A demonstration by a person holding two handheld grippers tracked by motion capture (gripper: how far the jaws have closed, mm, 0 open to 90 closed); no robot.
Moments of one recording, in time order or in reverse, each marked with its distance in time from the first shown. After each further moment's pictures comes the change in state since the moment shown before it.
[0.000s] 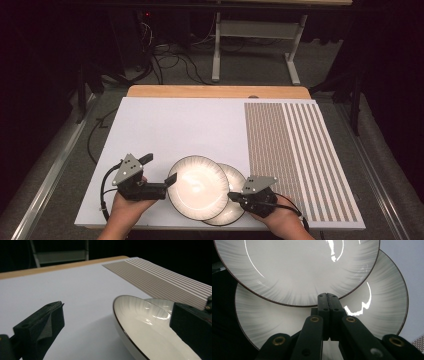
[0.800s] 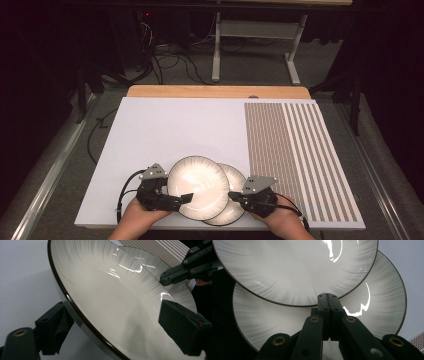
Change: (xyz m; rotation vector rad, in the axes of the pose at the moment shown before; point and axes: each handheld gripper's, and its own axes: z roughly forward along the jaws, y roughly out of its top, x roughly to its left) left arm -0.019 -0.018 0.030 0.357 -0.200 -0.123; right arm 0.000 0.000 -0.001 0.001 -0.012 -0.008
